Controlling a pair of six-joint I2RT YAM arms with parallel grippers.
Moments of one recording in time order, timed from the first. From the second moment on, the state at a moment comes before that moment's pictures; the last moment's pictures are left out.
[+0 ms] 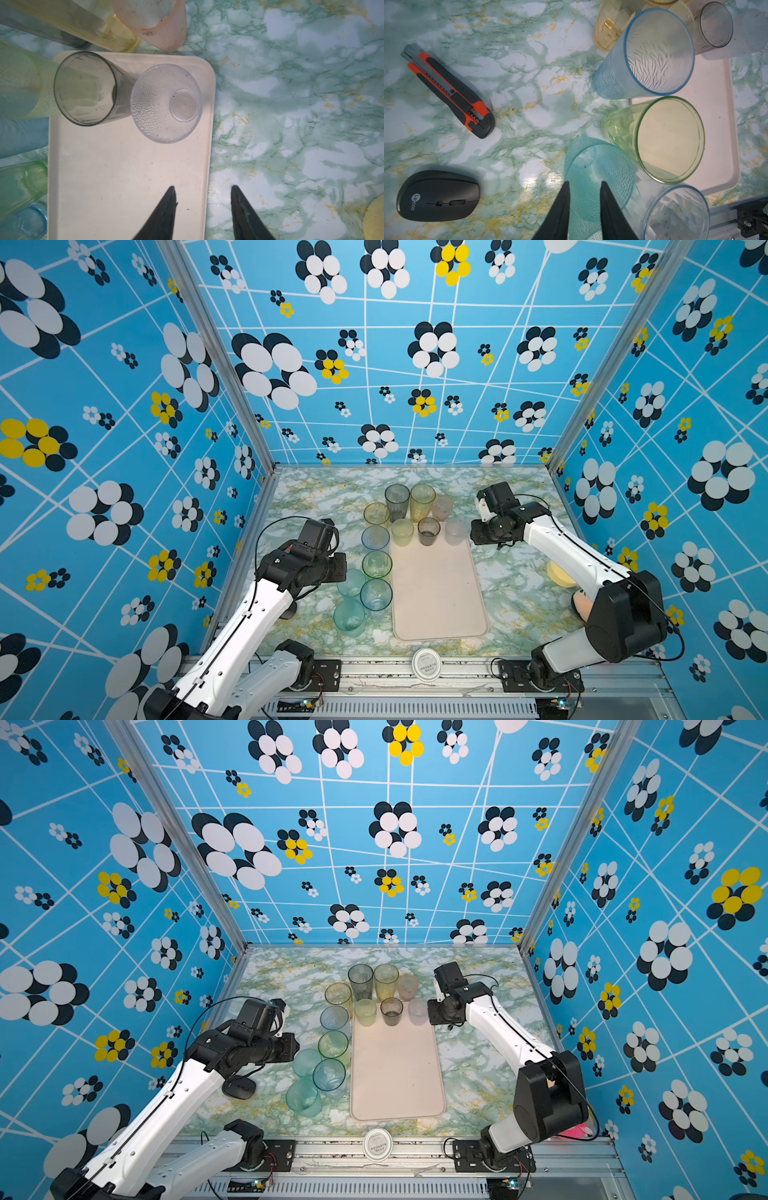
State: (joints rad) left arm -0.40 0.97 0.95 -1.03 0.05 -0.41; right arm 0.35 1.51 1.20 -0.79 0.01 0.20
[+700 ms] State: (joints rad) left arm -0.43 0.97 0.86 -1.06 0.00 -0.51; right arm 0.34 1.50 1.19 -0.73 -0.06 0.19
